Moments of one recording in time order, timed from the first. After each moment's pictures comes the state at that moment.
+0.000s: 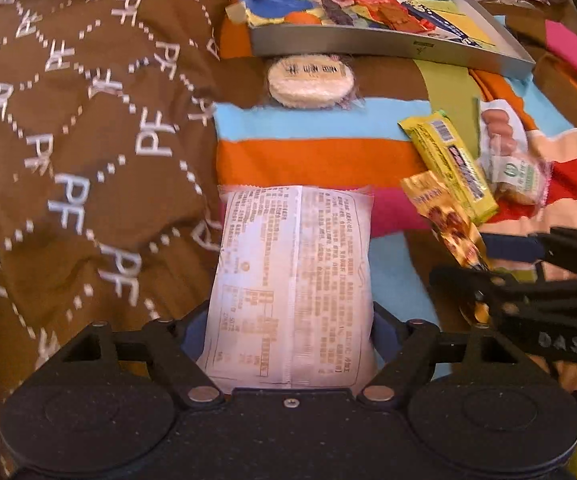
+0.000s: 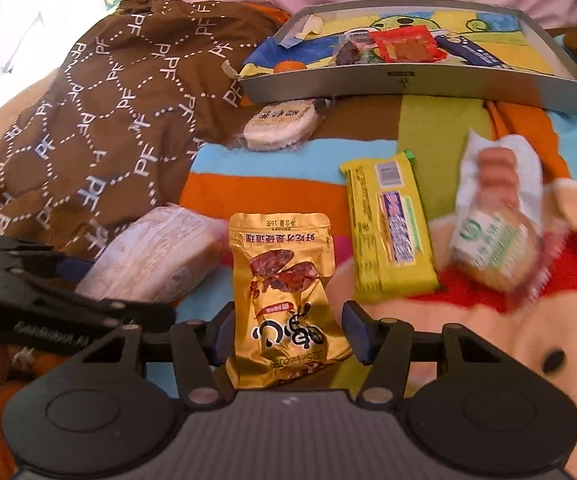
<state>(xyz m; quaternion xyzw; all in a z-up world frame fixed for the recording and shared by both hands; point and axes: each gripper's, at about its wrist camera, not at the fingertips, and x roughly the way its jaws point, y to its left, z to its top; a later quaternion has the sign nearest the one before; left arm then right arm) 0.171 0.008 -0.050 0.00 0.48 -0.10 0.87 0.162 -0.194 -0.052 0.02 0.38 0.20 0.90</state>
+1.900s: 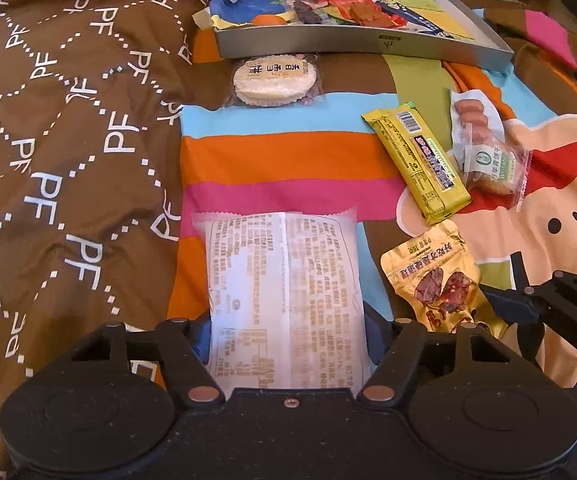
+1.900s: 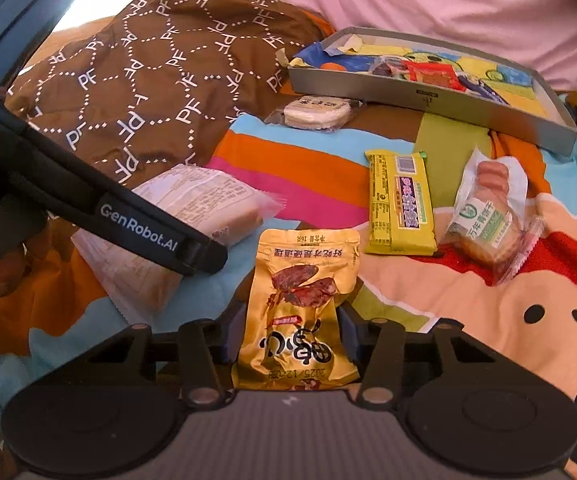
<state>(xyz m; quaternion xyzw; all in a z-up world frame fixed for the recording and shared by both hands) 0.157 -0.018 -0.057 0.01 0.46 -0.10 0.88 0.104 -0.180 -0.070 -0.09 0.32 0.20 0.92</state>
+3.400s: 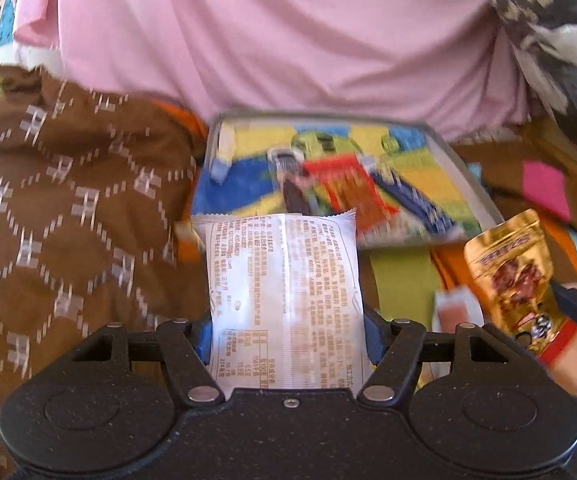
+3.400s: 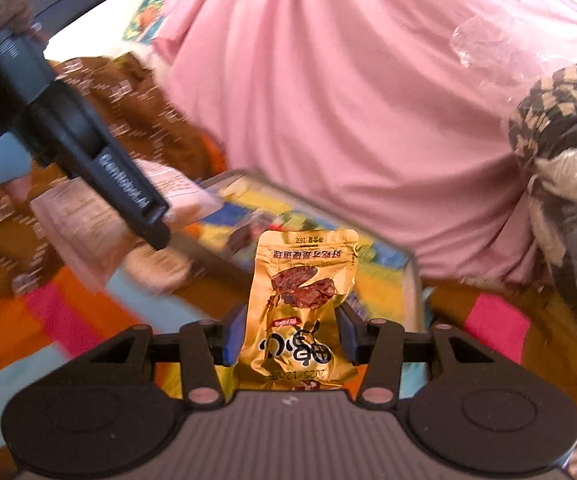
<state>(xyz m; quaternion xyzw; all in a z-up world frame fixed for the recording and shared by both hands) 0.245 -0.037 0.040 -0.02 0.31 -0.10 0.95 0.153 -0.188 0.019 -0.22 0.10 0.06 0.97</state>
